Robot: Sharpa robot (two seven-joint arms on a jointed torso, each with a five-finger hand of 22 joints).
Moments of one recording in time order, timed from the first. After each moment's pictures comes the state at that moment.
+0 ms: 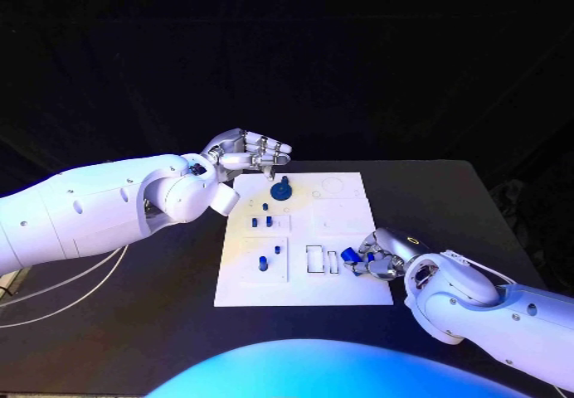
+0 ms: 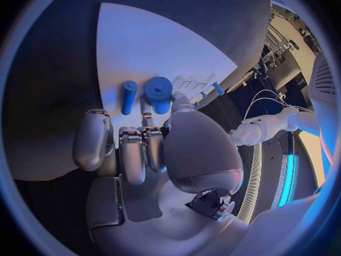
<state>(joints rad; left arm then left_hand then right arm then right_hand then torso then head) 1.12 -0.94 0.03 1.54 -0.21 -0.16 0.23 1.45 -0.17 0.43 0.02 0.31 1.07 0.17 0.08 0.15 1.13 0.11 0.16 0.18 1.16 0.02 0.87 0.50 0.18 0.99 0.11 0.87 0.73 0.96 -0.83 -0.14 1.72 -1.51 -0.41 -0.54 1.28 0.00 -0.14 0.26 0.46 1.03 0.09 0.28 0.35 1.47 0.01 1.50 1.31 1.47 -0.05 1.57 1.31 0.10 1.44 0.05 1.21 1.25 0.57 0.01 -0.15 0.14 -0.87</state>
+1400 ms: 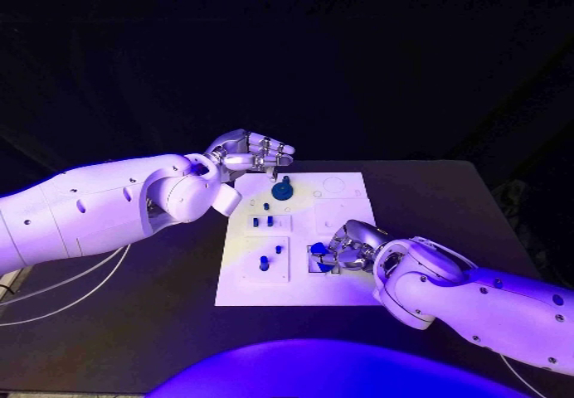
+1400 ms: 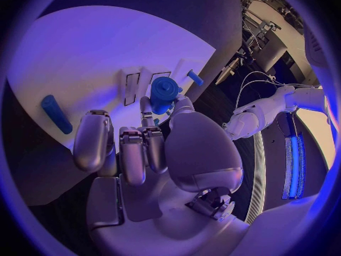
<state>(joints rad) 1.12 -0.94 0.03 1.54 -0.21 -0.15 0.22 1.45 -0.17 0.43 0.02 0.31 1.07 0.17 0.08 0.15 1.13 0.11 0.16 0.18 1.16 0.02 0.87 0.50 0.18 0.98 0.11 0.87 0.73 1.02 -0.69 -0.14 1.71 -1.31 -0.38 -0.56 1.22 0.03 -0.19 0.29 0.50 1.03 0.08 0.32 0.42 1.46 0.00 1.50 1.31 1.47 -0.06 1.57 1.31 0.10 1.44 0.04 1.21 1.26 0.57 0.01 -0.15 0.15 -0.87</state>
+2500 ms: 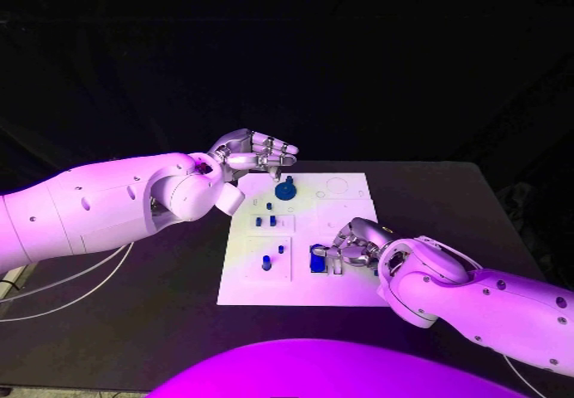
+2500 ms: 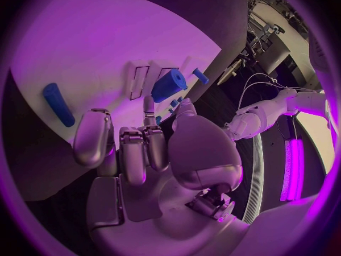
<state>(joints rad) 1.12 -0.94 0.03 1.54 -0.21 -0.15 0.22 1.45 -0.17 0.43 0.02 0.31 1.07 0.17 0.08 0.15 1.13 0.11 0.16 0.18 1.16 0.02 0.87 0.50 0.18 0.98 0.11 0.87 0.73 1.02 -0.70 -0.14 1.69 -1.34 -0.40 -0.54 1.12 0.04 -0.24 0.26 0.25 1.04 0.06 0.32 0.48 1.47 -0.01 1.47 1.31 1.47 -0.07 1.57 1.31 0.10 1.44 0.04 1.17 1.25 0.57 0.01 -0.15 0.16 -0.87</state>
